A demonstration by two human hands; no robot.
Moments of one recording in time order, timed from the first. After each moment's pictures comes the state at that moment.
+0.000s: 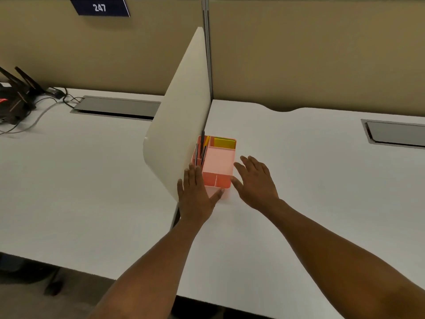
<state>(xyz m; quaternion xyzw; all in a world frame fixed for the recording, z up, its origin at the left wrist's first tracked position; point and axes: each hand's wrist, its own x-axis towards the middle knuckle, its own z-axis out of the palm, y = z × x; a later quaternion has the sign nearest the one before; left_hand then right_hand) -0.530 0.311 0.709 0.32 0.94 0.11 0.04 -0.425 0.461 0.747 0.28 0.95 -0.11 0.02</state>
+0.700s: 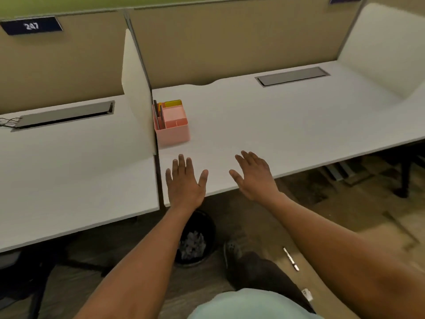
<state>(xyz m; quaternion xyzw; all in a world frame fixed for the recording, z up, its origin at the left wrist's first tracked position) -0.359 0.083 0.743 0.51 0.85 0.14 0.05 -0.168 0.177 0.762 0.47 0.87 -0.10 -0.07</state>
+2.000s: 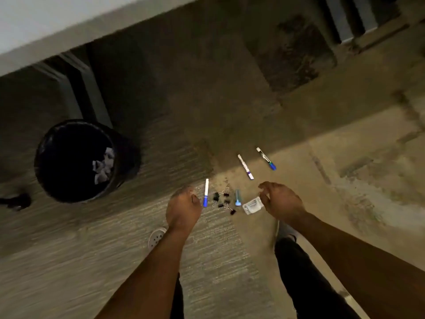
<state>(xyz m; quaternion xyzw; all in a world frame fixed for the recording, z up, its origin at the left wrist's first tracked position) -0.005 0.112 0.331 0.34 0.87 0.04 0.35 0.242 0.210 0.322 0.55 0.72 -0.37 0.21</state>
